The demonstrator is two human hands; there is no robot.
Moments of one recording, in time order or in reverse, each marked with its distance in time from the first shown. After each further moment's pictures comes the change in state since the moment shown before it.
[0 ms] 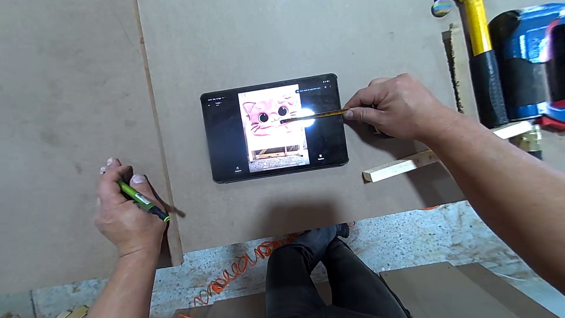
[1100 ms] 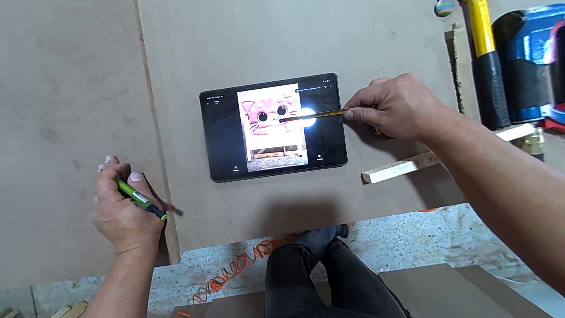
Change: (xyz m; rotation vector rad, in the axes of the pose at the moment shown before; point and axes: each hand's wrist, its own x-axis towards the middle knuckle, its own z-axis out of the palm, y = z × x) left_hand 0.000 -0.001 0.001 0.011 -0.003 0.003; right_hand 0.000 0.002 0.000 -0.007 0.004 -0.012
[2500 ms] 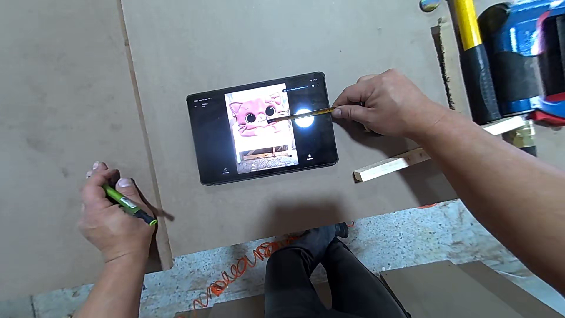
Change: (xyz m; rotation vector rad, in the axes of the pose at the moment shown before) left_hand 0.000 0.002 -0.002 0.001 -0.014 0.019; right_hand 0.000 -0.002 -0.001 0.011 -0.019 0.006
